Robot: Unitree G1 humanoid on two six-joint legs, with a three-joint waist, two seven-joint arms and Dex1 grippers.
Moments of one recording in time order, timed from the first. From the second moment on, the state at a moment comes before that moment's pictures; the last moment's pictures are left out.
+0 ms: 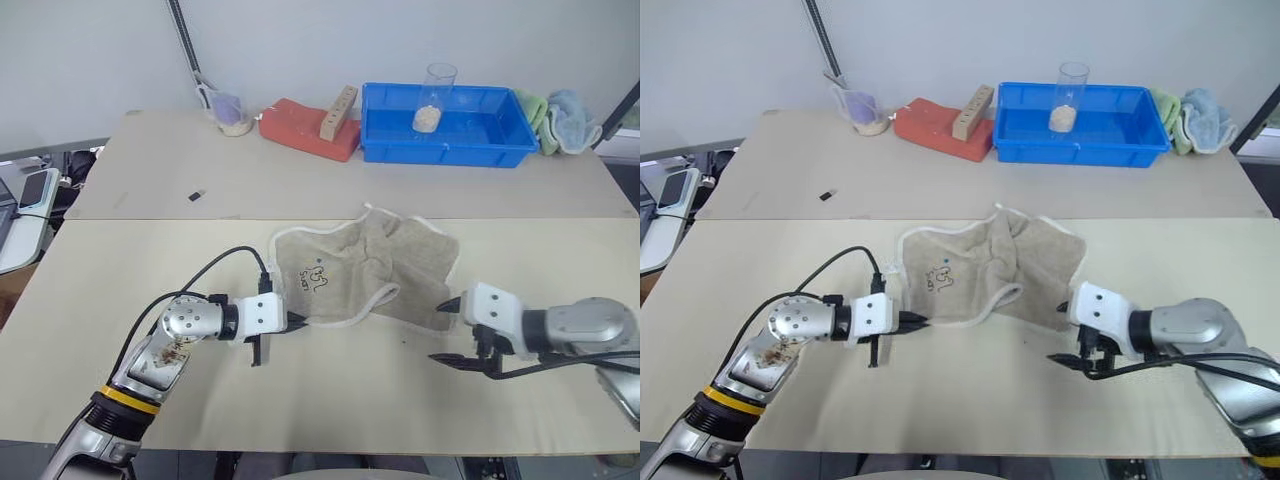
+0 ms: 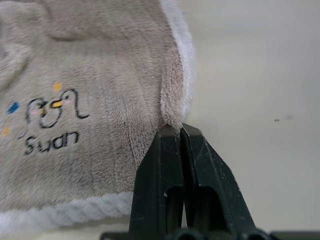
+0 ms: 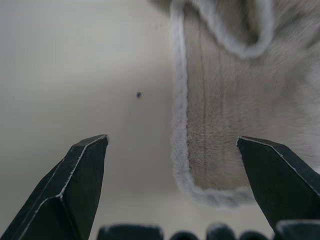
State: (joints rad) left arm -0.21 0.65 -0.26 -0.12 -0.04 0.03 -1.06; right arm -0.04 -1.04 0.08 -0.39 0.24 0.41 1.03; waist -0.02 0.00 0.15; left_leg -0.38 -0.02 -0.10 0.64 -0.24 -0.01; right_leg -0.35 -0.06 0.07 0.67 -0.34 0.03
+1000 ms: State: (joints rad) left arm -0.27 0.92 -0.02 -0.12 -0.36 0.38 -1.25; right arm -0.02 -1.19 -0.29 -0.42 0.53 0.72 1.24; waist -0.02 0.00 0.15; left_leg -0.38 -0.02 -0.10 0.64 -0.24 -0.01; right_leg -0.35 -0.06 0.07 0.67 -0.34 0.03
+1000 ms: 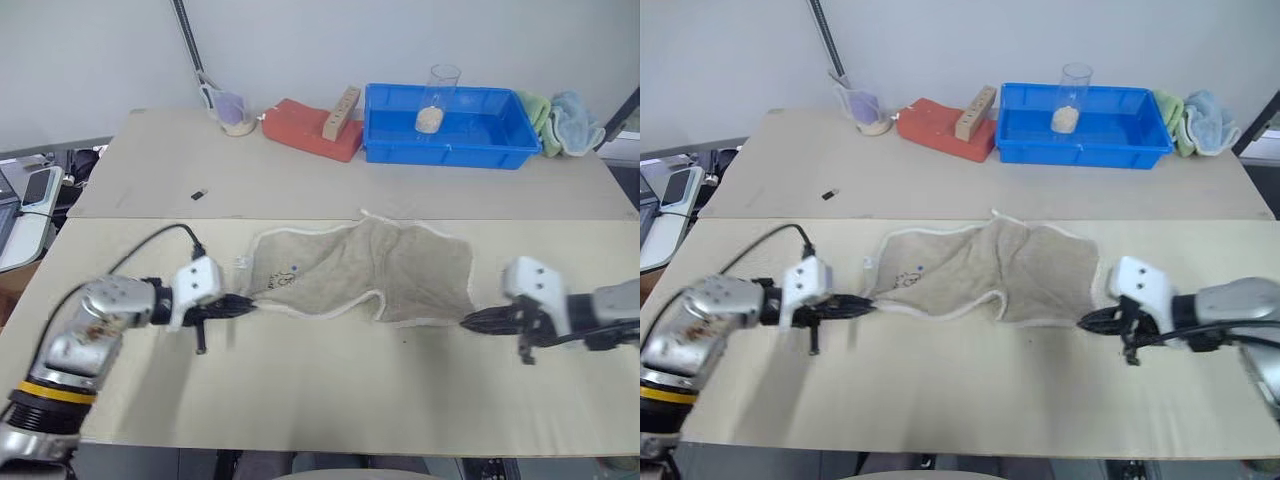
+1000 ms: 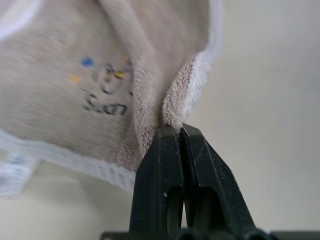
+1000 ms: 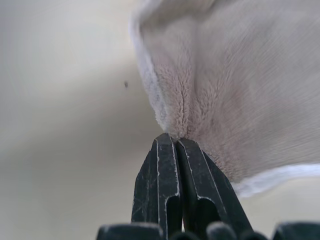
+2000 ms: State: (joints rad) left arm -0.68 0.85 -0.08 0.49 -0.19 0.17 -1.36; right arm -0.22 -1.18 -0.22 -0.13 0.38 0.48 1.34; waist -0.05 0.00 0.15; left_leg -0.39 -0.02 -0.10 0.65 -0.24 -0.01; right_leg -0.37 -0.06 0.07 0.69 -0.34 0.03
